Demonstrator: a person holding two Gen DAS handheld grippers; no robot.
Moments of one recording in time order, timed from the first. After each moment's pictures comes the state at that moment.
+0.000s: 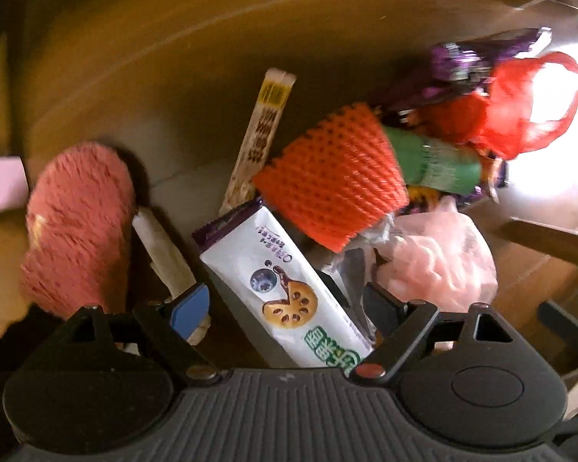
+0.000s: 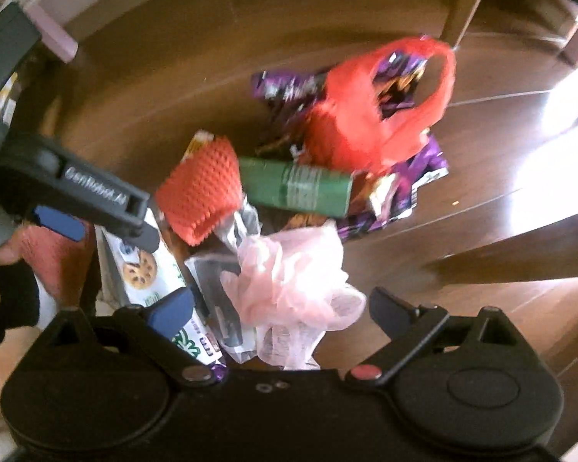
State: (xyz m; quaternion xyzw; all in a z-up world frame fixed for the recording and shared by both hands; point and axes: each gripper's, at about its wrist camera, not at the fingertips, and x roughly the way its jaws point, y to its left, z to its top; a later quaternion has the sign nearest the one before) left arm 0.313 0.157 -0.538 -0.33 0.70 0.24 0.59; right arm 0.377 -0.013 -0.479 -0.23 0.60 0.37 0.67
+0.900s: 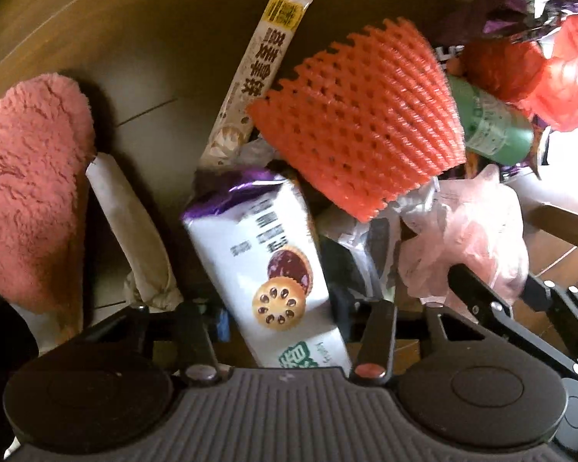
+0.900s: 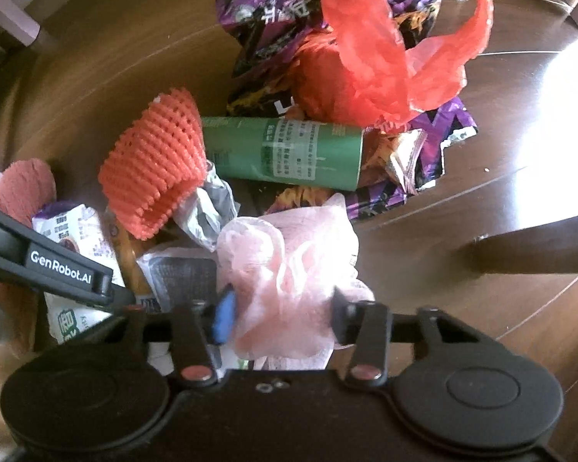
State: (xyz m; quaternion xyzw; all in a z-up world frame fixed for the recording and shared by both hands) left arm 0.298 0.140 -0.606 -0.36 0.72 0.22 0.55; right arm 0.381 -0.003 -0.543 -0.22 0.62 0.32 0.68
